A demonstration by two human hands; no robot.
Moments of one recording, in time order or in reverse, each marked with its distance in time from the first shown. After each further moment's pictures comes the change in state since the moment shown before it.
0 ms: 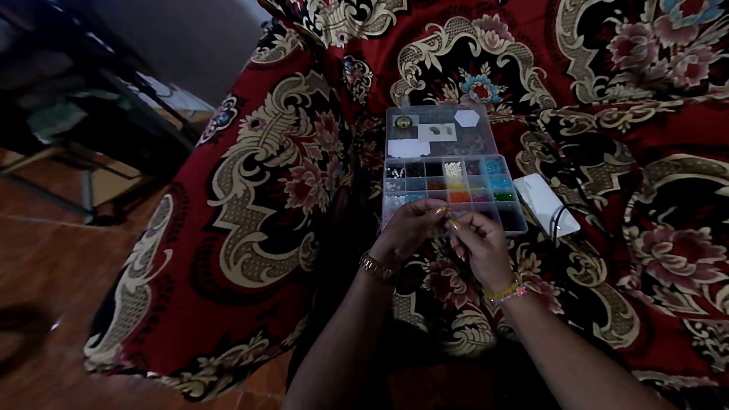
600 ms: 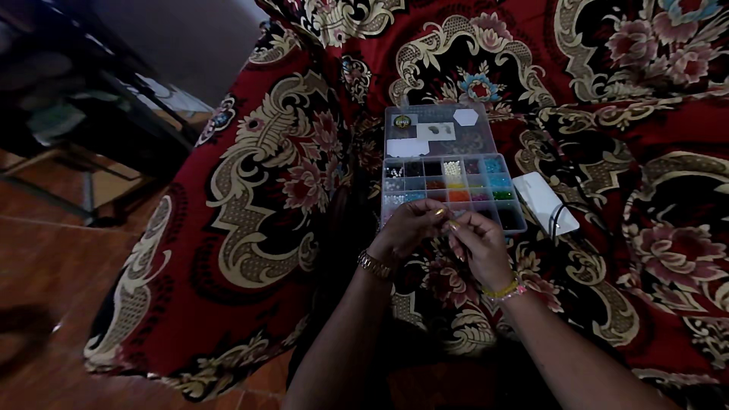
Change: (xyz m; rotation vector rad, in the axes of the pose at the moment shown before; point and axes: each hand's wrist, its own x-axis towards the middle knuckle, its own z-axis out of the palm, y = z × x) left_hand 0.003 -0.003 -0.007 0.041 -0.086 0.029; right_hand 0.000 -0.001 -0.001 0.045 -0.044 0.017
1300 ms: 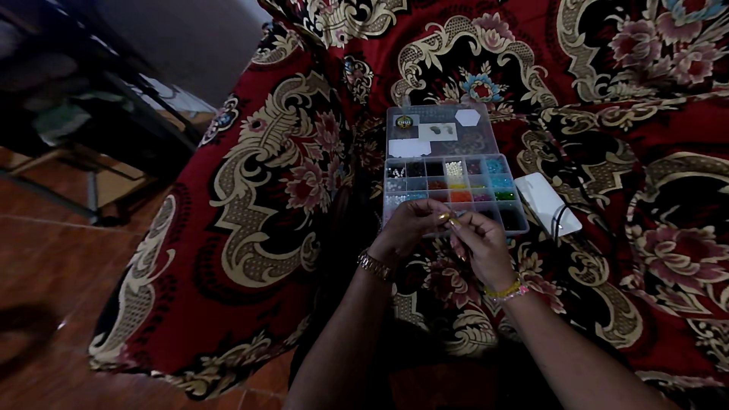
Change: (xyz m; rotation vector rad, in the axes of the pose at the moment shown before) left_hand -0.002 0.004 0.001 0.081 0.019 0.042; right_hand 0.001 -0.001 0.001 -0.019 0.010 0.018
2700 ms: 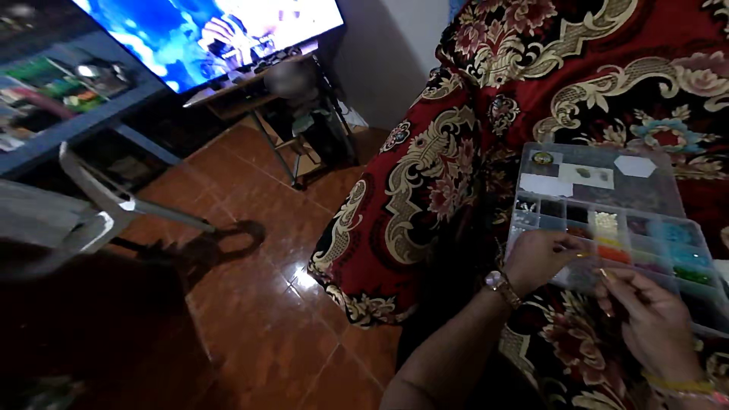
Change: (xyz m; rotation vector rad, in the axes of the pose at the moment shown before) left_hand -0.002 0.013 0.004 0.870 0.215 0.209; right_hand 0.006 0.012 -0.009 -0.117 0.014 -0.013
